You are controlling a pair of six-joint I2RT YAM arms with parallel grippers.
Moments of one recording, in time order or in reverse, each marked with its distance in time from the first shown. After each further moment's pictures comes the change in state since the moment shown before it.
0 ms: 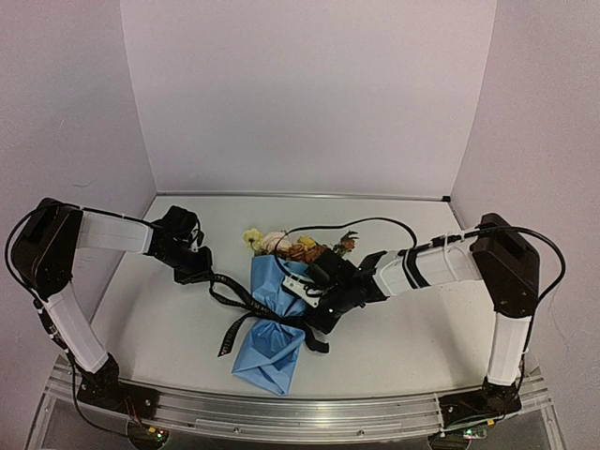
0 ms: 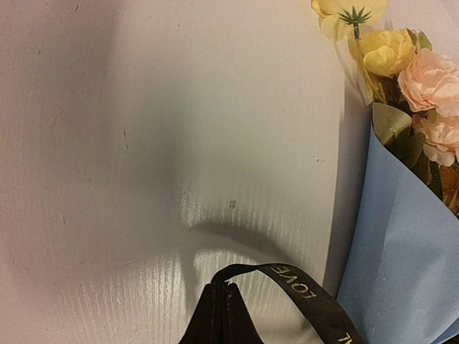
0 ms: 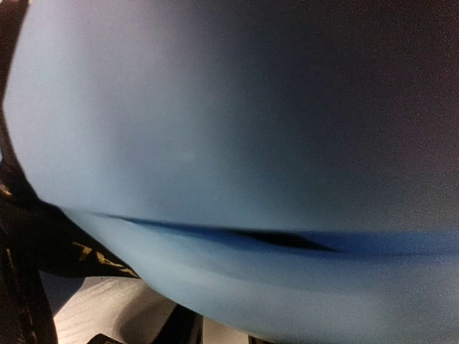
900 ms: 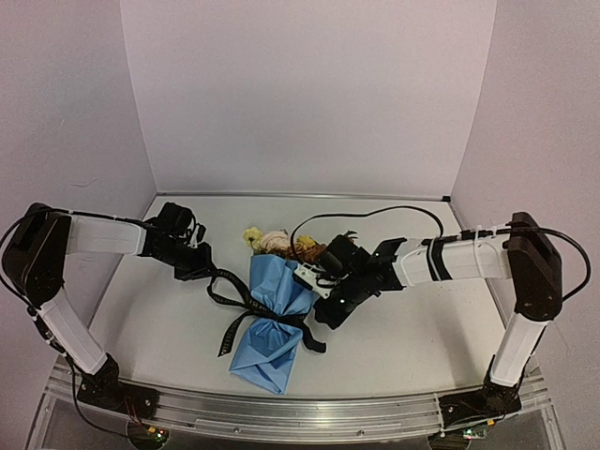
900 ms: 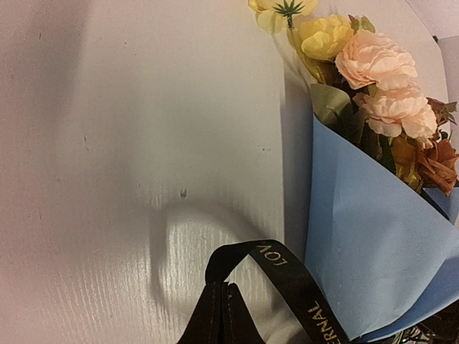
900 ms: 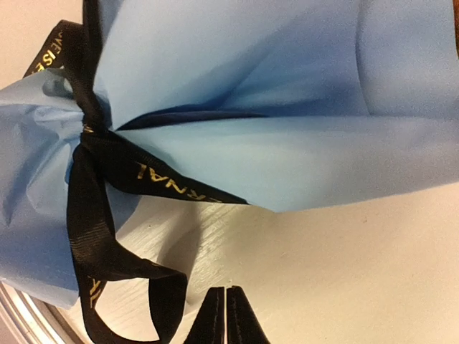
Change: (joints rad) left arm 0.000 -0.071 -0.030 0.035 0.074 0.032; right arm -0.015 -0.133 0.001 -0.156 -0.082 0.146
